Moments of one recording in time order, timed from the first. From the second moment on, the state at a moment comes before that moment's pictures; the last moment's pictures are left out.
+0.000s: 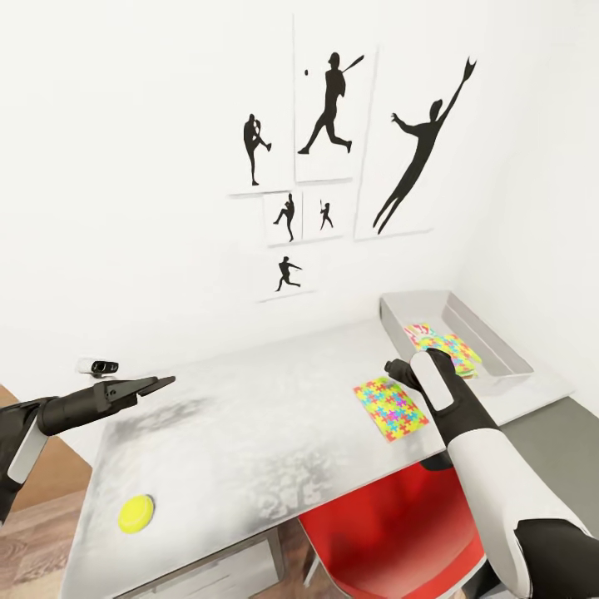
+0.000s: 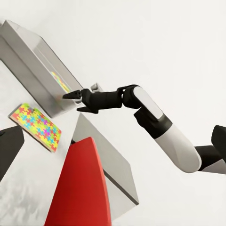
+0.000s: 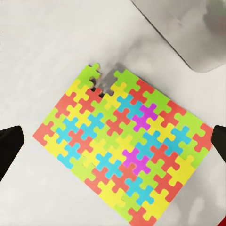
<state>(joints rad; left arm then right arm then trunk) -0.63 0.44 0.17 -1.03 0.44 0.81 -1.57 -0.92 -0.04 0.04 -0.86 -0.75 0.71 -0.68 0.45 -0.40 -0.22</state>
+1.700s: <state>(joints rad) -0.63 0.44 0.17 -1.03 0.44 0.80 -1.57 -0.93 -0.04 0.04 -0.85 -0.75 0.54 -0.68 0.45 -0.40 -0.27</state>
